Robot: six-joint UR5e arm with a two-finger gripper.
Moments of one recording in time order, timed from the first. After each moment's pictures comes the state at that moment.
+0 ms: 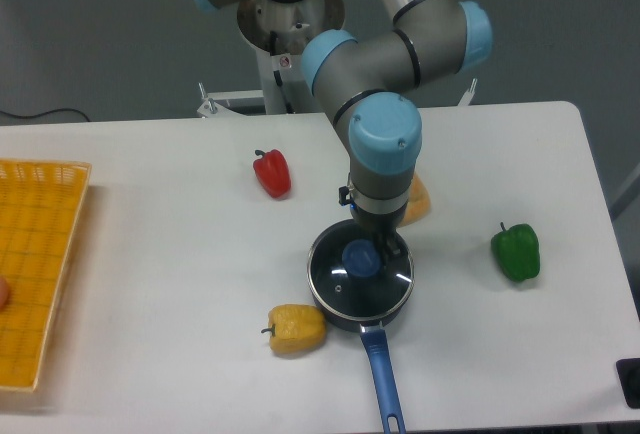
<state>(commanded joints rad) 2.48 -1.96 -1.56 -1.21 1.59 1.63</state>
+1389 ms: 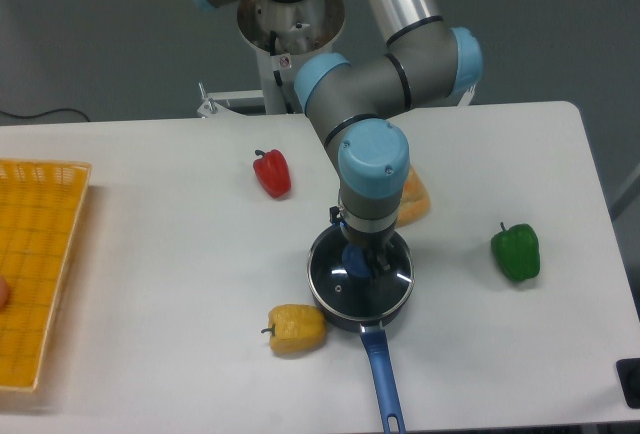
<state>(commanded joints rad) 2.47 -1.99 -1.56 -1.18 1.59 1.59</state>
